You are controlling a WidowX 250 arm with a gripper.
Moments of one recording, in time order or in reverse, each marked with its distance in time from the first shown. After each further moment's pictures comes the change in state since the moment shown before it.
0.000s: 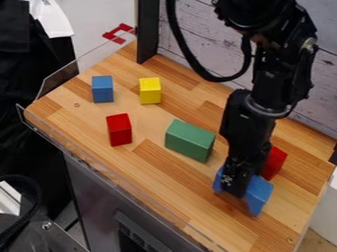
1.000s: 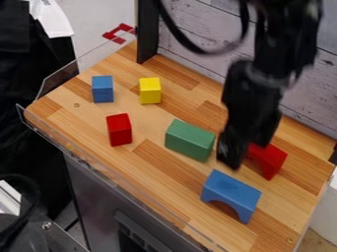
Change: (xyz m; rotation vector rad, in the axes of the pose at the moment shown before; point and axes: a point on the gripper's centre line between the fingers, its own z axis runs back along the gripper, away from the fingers) arm 0.012 -0.007 0.047 -0.145 -0.022 -0.112
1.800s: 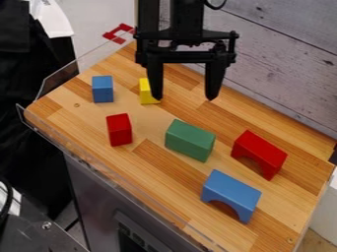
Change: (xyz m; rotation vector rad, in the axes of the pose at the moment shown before) arm 0.074 0.024 0.044 0.047 0.217 -0.836
